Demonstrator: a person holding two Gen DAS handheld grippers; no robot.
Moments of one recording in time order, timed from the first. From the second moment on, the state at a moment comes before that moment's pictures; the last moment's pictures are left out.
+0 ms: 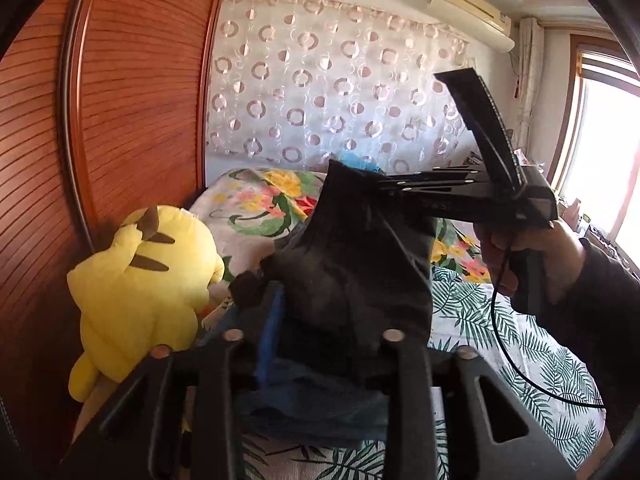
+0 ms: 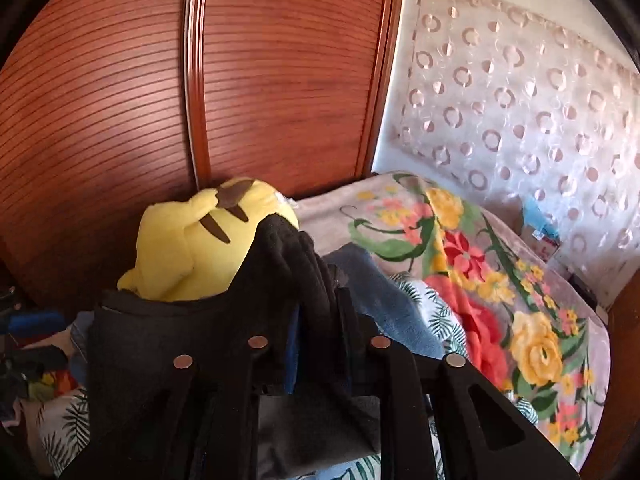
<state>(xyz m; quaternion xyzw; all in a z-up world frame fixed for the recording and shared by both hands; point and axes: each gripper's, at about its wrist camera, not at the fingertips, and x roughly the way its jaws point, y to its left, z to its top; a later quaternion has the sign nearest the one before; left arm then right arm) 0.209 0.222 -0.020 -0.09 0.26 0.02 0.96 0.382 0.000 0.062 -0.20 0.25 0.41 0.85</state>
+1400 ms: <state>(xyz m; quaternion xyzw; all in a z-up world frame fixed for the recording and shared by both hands) 0.233 0.228 -0.059 -0.07 0.32 0.06 0.94 0.367 -0.049 0.028 -0.12 0.28 0.43 0.85</state>
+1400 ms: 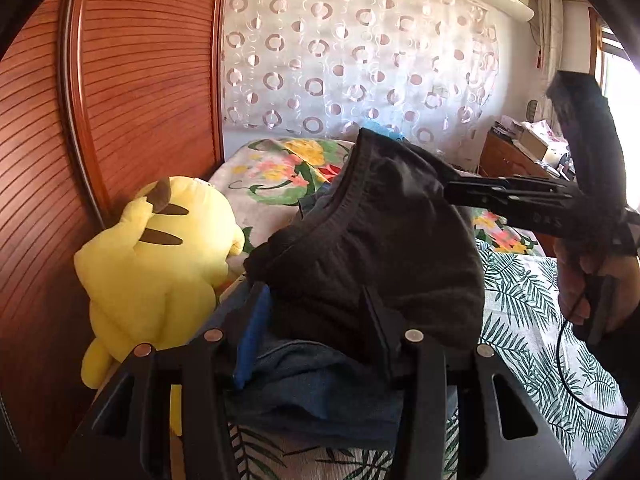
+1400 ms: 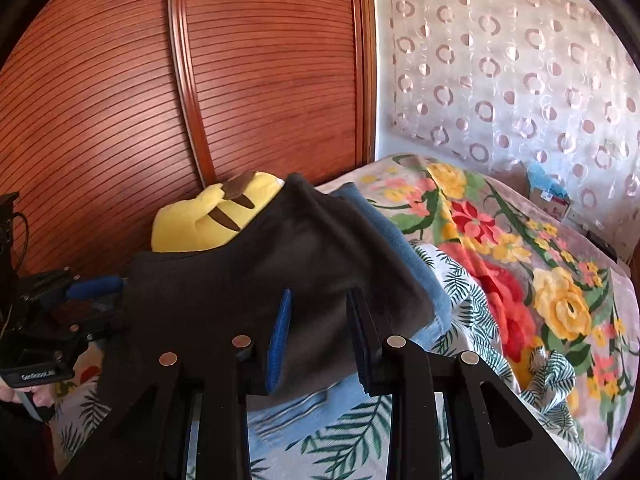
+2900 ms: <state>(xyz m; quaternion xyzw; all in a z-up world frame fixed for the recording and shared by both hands) 0.149 0.161 0.015 -0.02 0.26 0.06 0.96 0.216 -0.140 0.055 -0.07 0.22 0.39 0.89</state>
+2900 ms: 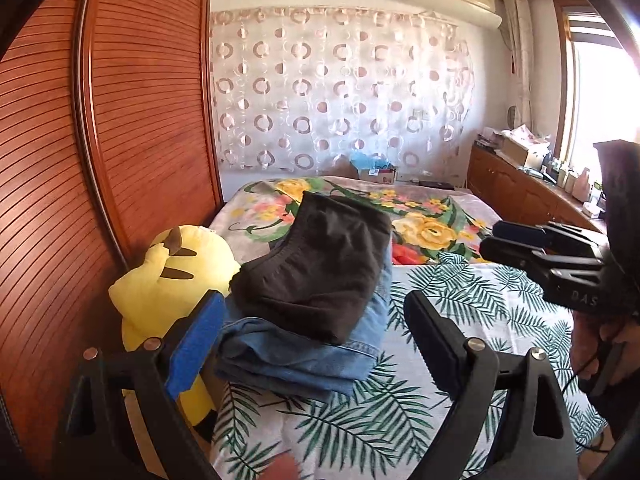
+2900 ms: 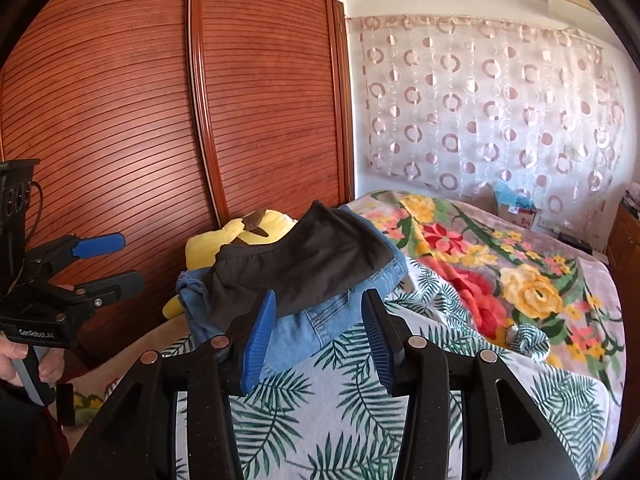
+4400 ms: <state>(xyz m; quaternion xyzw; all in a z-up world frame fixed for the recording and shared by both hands) 0.092 0.005 0.009 0.00 0.27 -0.07 0.96 0.070 -0.184 0.065 0.00 0.21 0.16 0.97</state>
